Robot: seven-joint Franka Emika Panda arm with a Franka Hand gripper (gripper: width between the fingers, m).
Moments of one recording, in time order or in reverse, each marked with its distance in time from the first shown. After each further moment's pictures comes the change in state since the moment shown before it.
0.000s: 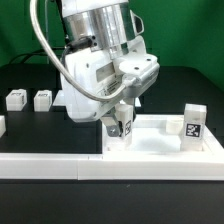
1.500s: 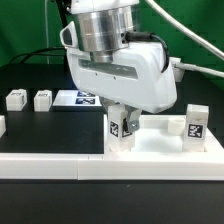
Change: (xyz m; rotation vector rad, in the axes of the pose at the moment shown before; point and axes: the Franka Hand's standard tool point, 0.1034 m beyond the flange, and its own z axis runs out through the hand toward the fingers) arm 0.001 0.004 0.000 -0.081 0.072 -0.970
